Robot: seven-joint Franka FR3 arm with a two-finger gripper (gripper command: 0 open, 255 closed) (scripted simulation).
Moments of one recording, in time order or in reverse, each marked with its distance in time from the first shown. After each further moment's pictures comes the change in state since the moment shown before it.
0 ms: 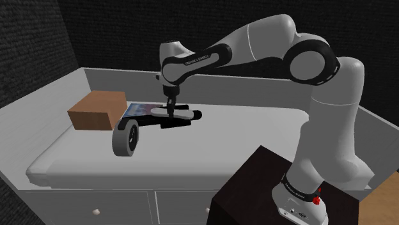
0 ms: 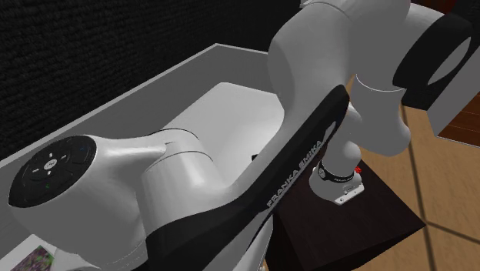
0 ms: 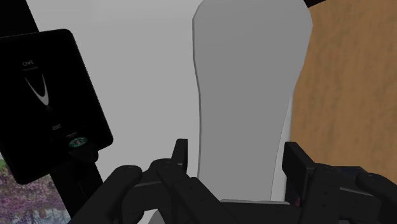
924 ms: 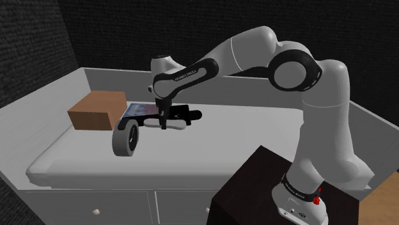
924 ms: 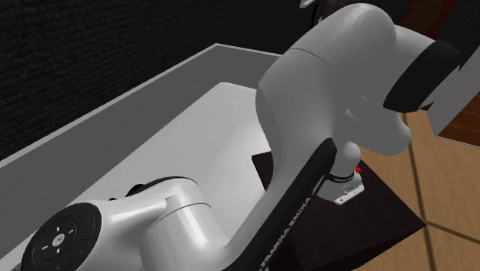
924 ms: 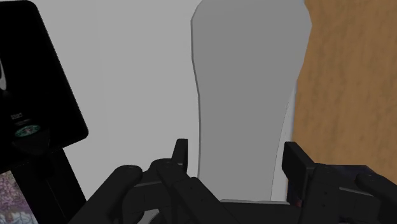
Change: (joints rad) arm 0.021 0.128 0.024 0.042 0.020 0.084 0.039
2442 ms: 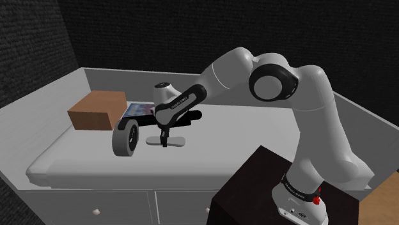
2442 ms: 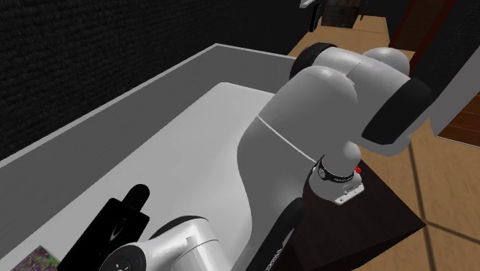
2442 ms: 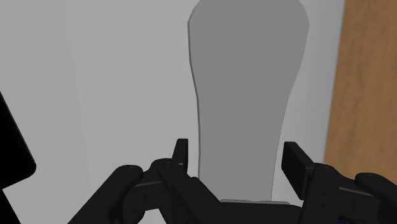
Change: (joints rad) arm -0.014 0.174 0.022 -0.065 0.035 0.237 -0.017
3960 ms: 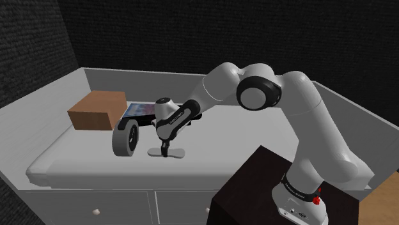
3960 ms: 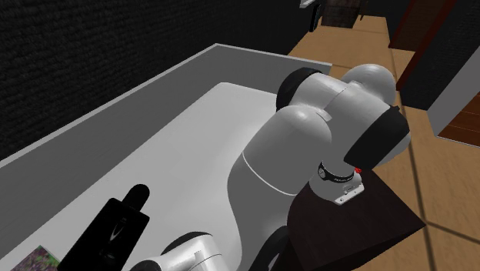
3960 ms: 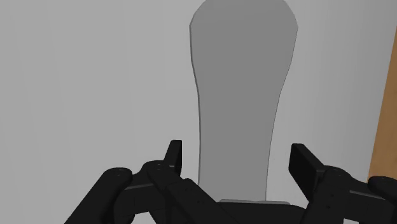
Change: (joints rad) arm -0.016 0.147 0.020 0.021 0.023 0.126 -0.013
